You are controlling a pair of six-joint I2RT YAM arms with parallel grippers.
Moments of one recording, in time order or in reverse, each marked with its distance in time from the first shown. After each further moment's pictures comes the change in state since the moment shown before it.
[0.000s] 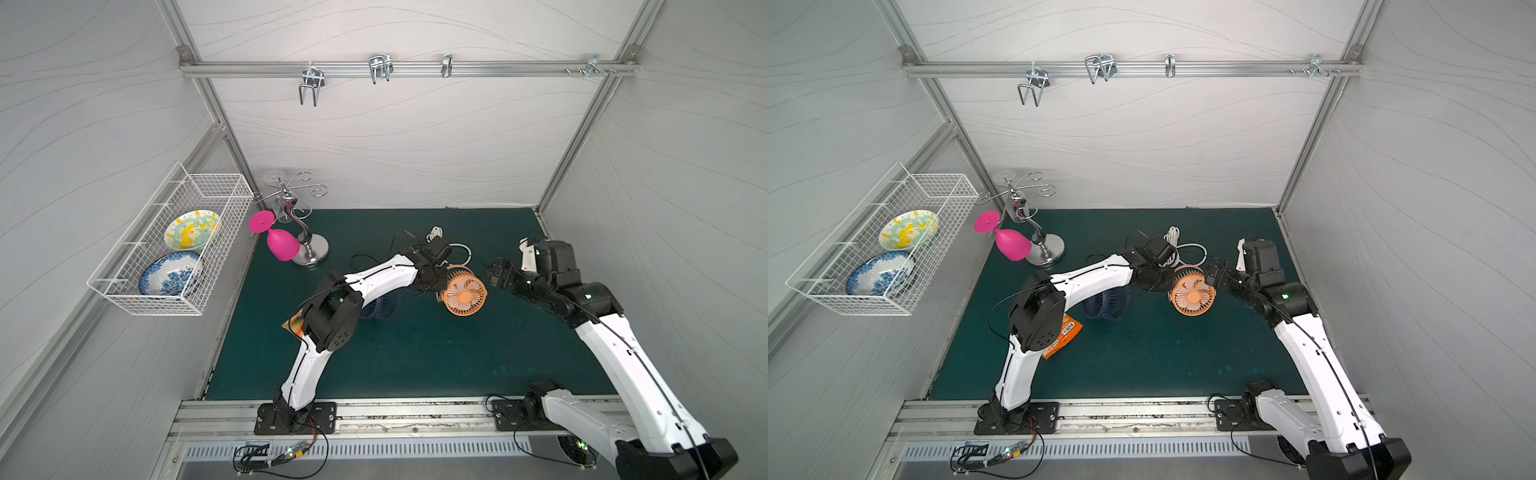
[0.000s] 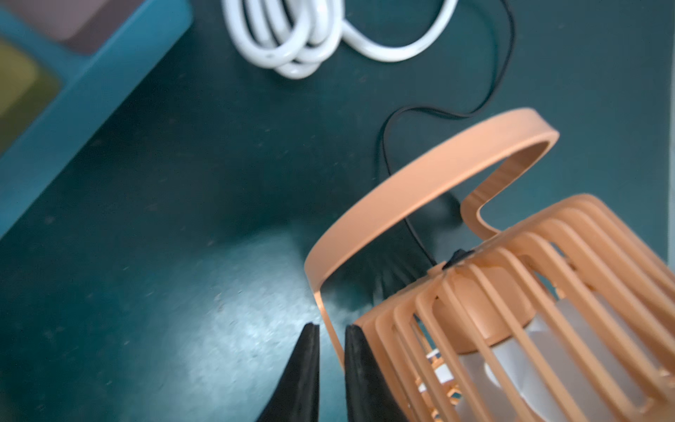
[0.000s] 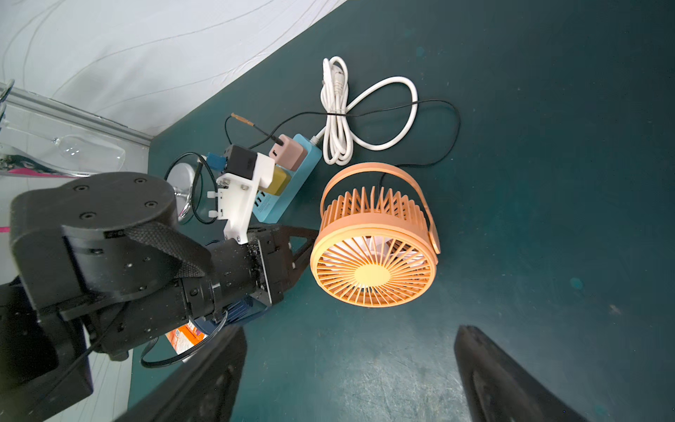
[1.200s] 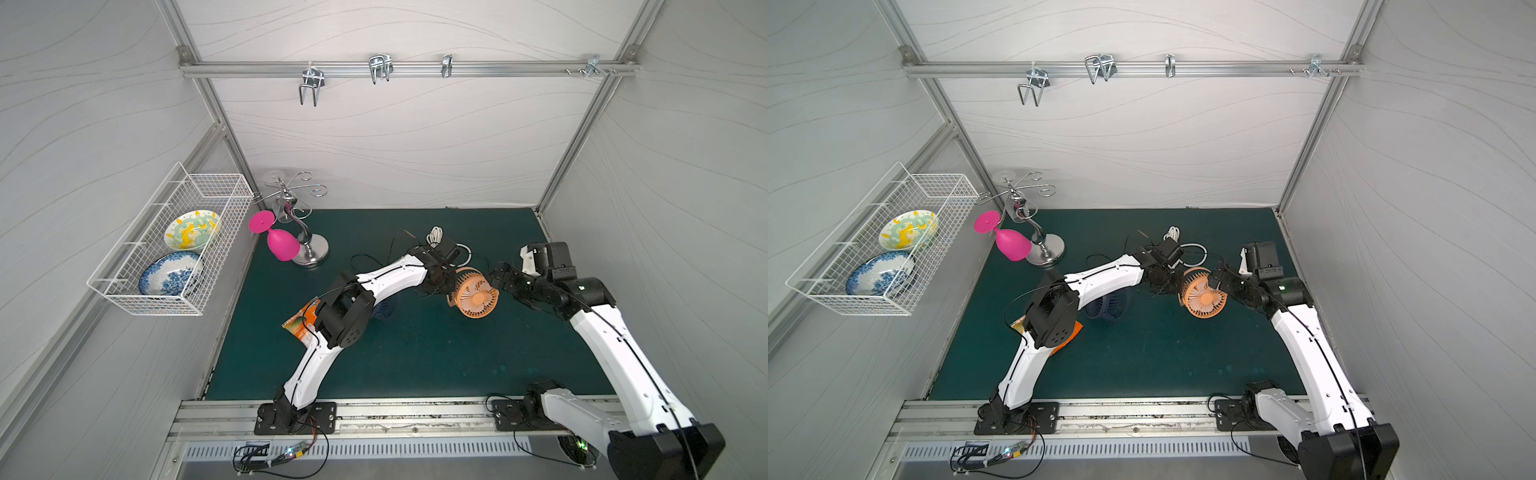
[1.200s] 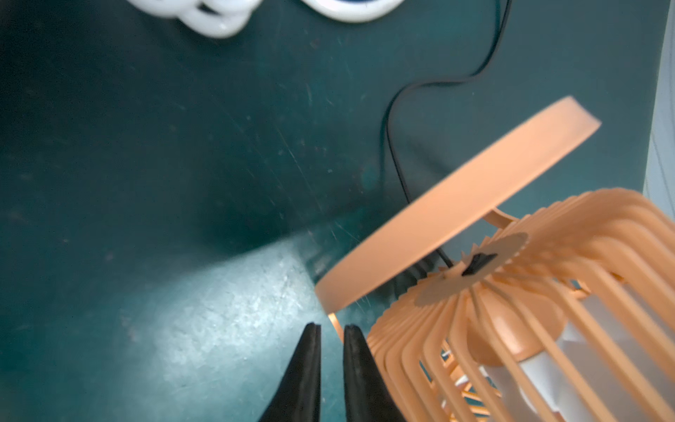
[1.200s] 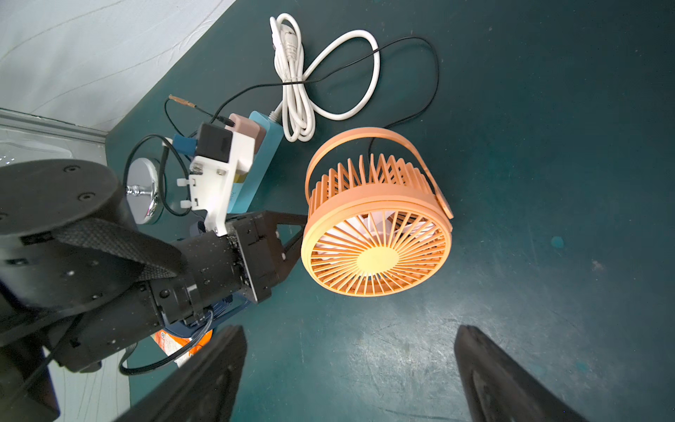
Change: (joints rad) left arm -0.023 0.097 0.102 -0.040 0.081 -0.051; right arm -0.070 0.063 -0.027 -0.053 -0.046 0.009
